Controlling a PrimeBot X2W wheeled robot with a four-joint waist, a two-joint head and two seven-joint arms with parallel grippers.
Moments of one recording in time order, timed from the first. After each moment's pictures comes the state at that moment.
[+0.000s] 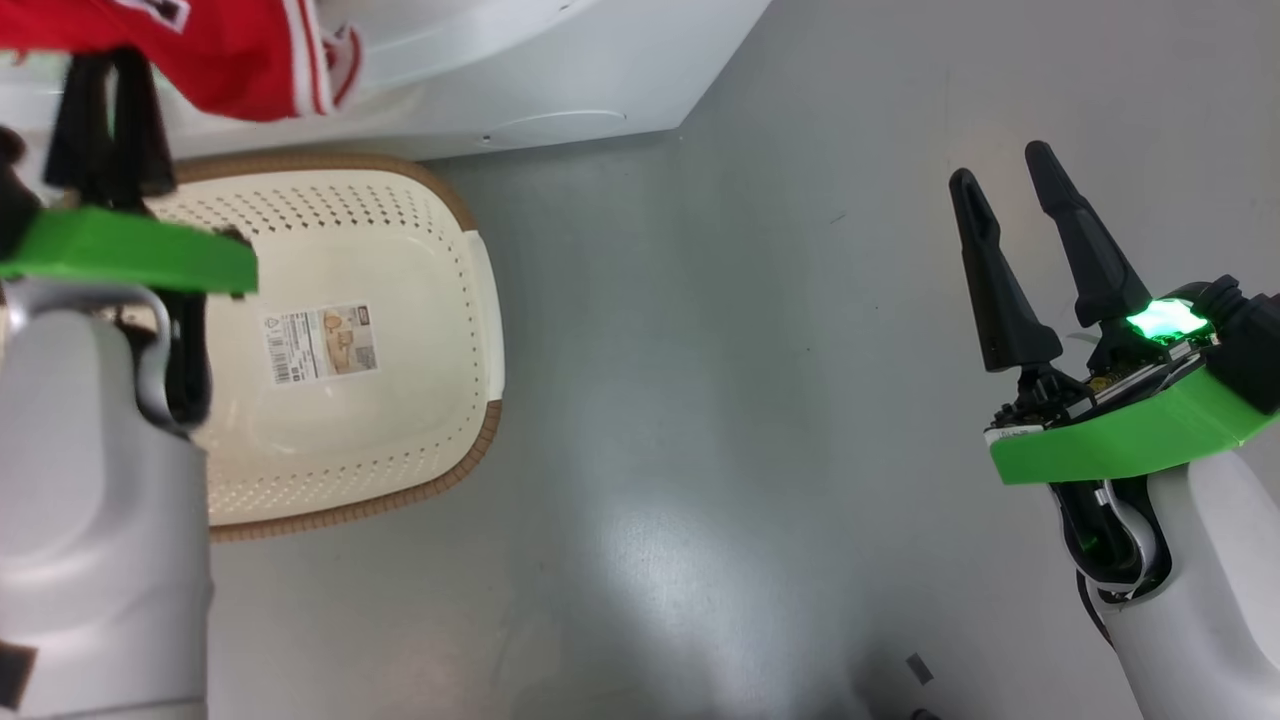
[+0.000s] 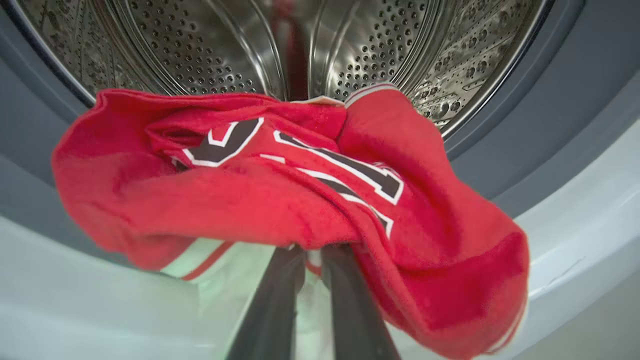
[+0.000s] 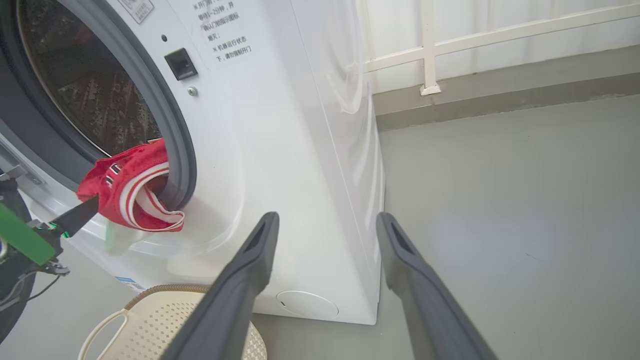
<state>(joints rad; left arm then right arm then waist) -0.81 0.09 0.02 0.47 -0.18 -0.13 -0.26 -0.45 -0.28 0.21 0.01 0.59 0.13 -0.26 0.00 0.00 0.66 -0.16</state>
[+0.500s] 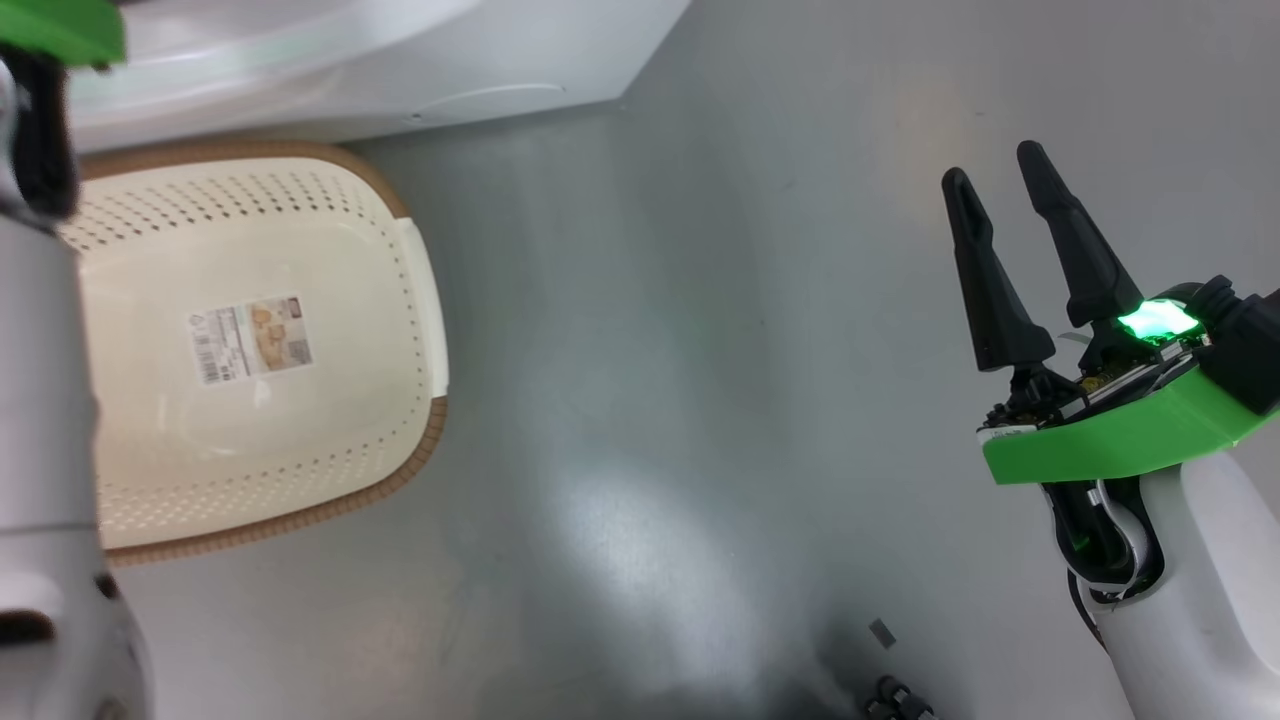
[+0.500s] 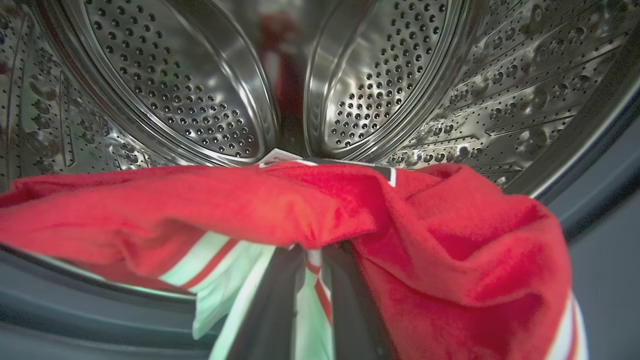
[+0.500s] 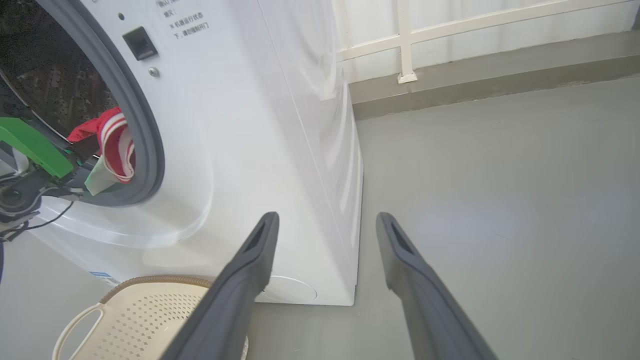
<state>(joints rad) -1.15 0.15 0.03 0.66 -0.19 -0.11 -0.16 -0.45 -0.26 0.22 0.01 0.59 0.13 -0.26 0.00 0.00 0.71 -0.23</state>
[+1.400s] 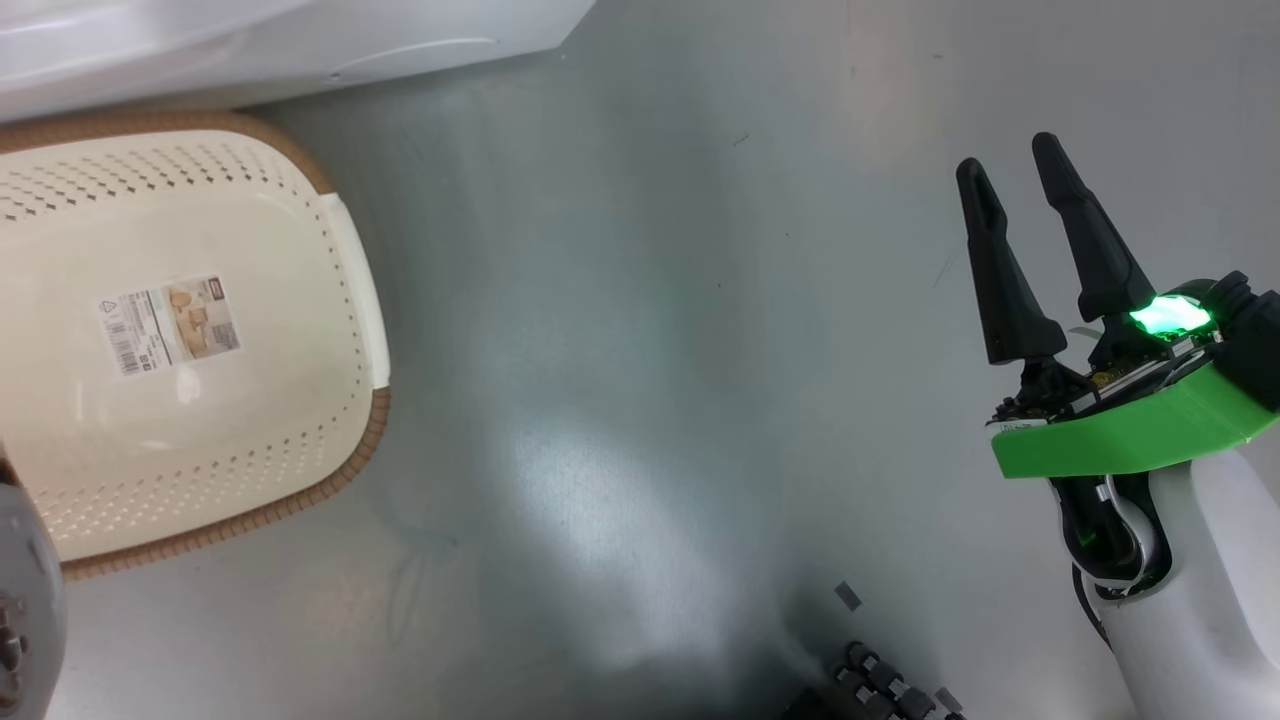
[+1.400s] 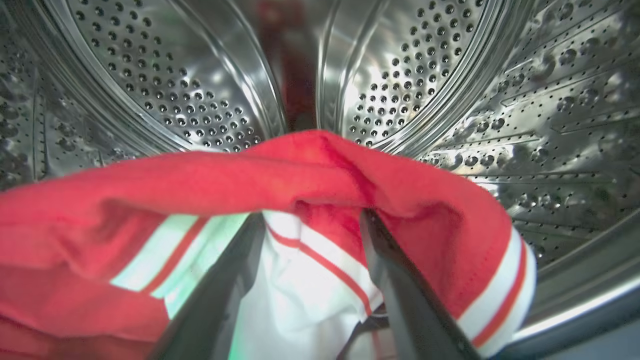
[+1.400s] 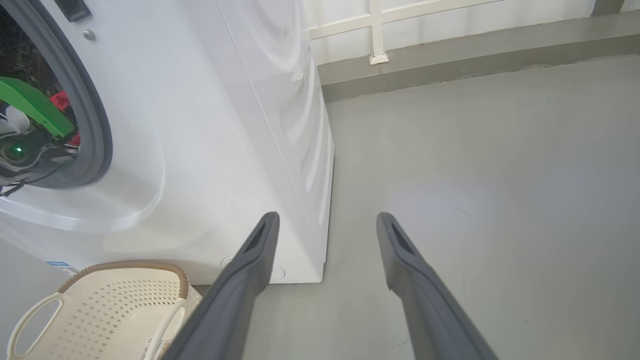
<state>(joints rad) -1.49 0.19 -0.02 1.01 -0.12 -0.02 -0.25 -0.45 -0.26 0.19 0.01 0.59 0.13 -0.26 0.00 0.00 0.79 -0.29</state>
